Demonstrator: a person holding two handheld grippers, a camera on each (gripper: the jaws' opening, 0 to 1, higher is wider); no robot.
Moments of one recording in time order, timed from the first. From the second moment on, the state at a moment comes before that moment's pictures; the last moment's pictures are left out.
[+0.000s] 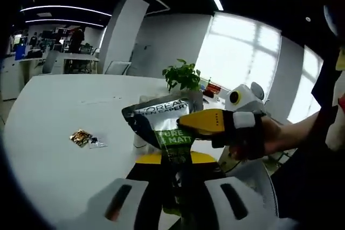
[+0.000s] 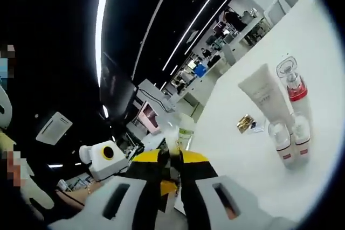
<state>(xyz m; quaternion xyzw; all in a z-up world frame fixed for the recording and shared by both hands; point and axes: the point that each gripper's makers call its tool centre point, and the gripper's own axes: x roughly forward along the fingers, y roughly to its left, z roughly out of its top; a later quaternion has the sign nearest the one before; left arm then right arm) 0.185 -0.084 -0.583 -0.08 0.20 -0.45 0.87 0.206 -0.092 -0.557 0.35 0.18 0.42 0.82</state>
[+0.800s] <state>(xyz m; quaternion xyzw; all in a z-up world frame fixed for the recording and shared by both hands) 0.170 -0.035 -0.550 -0.27 0.19 -0.47 0.82 0.175 -0.071 -0.510 0.39 0.15 0.56 0.72</state>
